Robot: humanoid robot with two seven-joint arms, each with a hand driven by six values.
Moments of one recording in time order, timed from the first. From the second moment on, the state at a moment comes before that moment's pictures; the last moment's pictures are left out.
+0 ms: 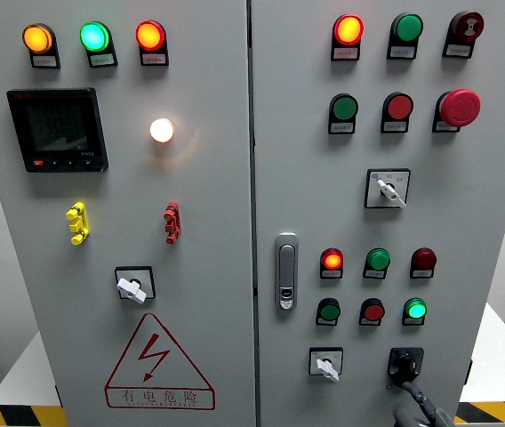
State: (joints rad) left arm -0.01 -0.09 0.04 -0.12 -0.07 -0.02 -0.15; right arm 0.20 0.15 1.47 1.52 -1.32 0.09 -0.25
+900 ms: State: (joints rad) left arm -0.01 -0.09 0.04 -0.12 -0.07 -0.02 -0.15; right arm 0.18 0.09 1.52 1.52 -1.32 0.09 -0.25
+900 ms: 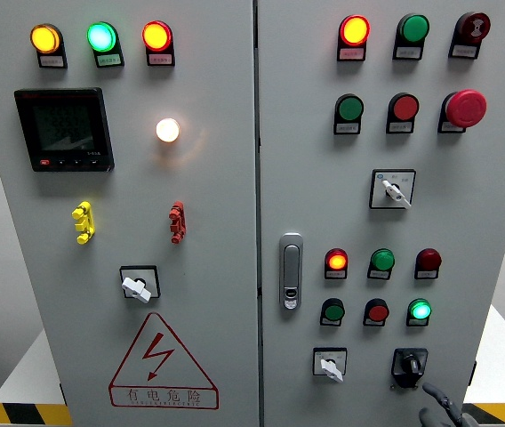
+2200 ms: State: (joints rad) left arm -0.01 -0.09 0.04 -0.12 -0.07 -0.02 -0.15; right arm -0.01 0.12 1.51 1.65 -1.34 0.08 -0.24
